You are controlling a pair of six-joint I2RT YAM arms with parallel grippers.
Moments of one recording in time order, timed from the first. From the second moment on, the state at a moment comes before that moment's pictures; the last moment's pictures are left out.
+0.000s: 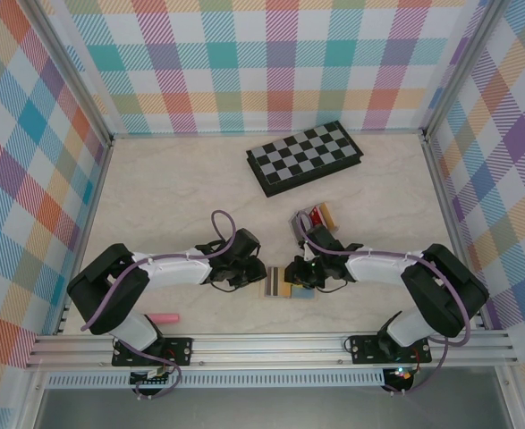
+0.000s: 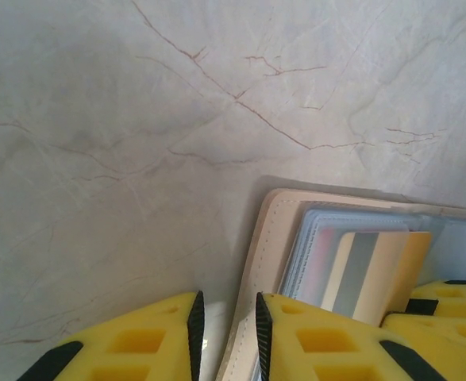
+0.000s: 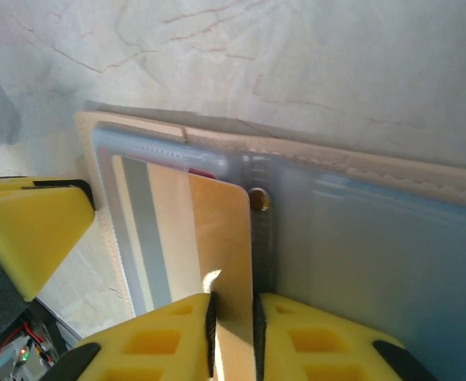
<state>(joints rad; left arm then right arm) -0.85 1.56 0.71 -0.20 0.14 -1.11 0.72 1.49 0.58 -0.16 -0.45 0.92</state>
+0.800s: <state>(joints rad) -0.85 1.57 0.71 -0.18 0.15 -1.12 0.76 1.58 0.69 -0.21 -0.46 0.90</state>
